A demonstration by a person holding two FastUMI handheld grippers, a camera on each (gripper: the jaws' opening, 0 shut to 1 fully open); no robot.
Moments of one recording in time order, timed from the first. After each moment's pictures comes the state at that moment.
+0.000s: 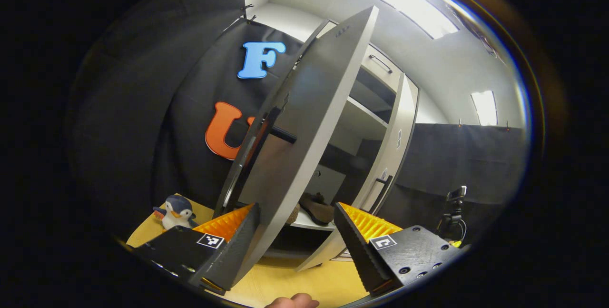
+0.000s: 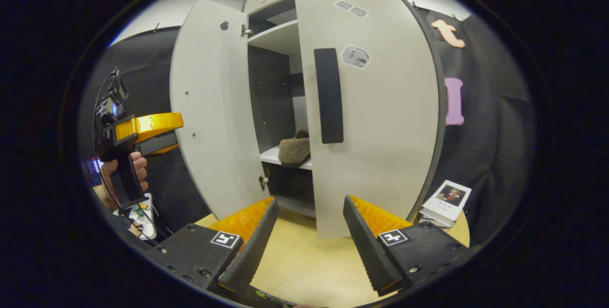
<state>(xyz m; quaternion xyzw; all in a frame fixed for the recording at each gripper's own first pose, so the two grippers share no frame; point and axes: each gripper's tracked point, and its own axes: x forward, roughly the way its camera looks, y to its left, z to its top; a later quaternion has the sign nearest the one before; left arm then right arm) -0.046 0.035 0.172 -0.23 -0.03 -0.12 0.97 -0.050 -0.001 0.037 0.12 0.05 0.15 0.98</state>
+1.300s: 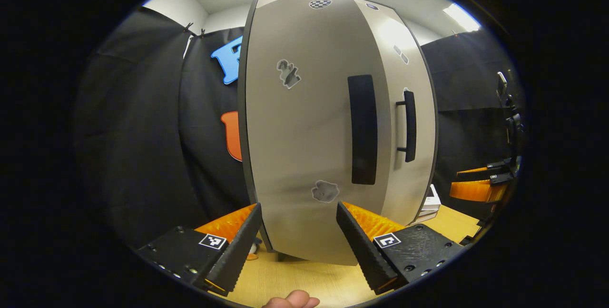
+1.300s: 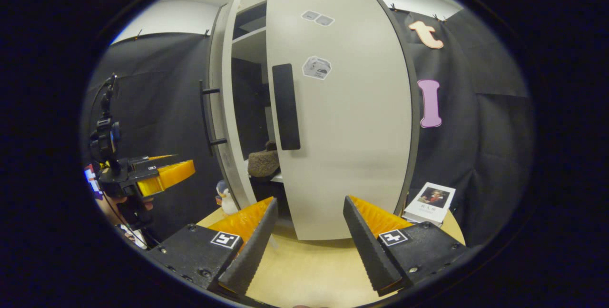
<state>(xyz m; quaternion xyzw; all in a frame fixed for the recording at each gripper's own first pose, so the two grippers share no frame) 0.013 0.044 0.111 -0.01 0.05 -0.03 1.00 -0.016 -0.036 0.040 0.14 0.04 0.08 0.99</state>
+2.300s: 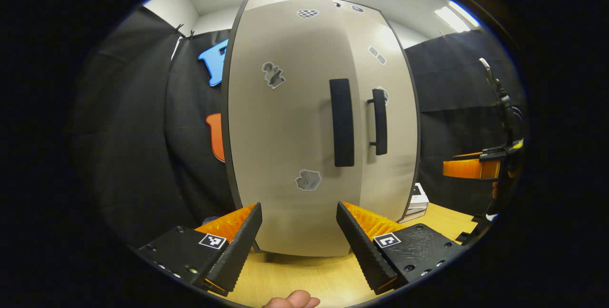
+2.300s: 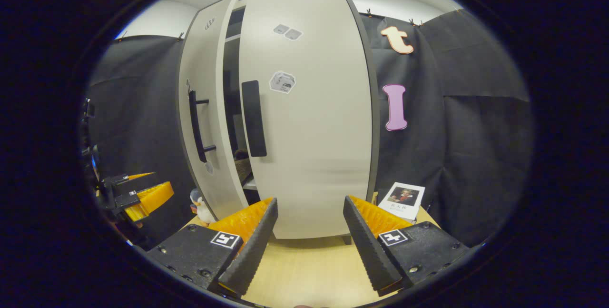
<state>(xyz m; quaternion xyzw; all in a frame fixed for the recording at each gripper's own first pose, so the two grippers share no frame) -0.002 0.013 0.103 0.01 0.02 -0.09 1.00 -0.039 -0.075 0.049 0.16 0.03 -0.03 0.99</state>
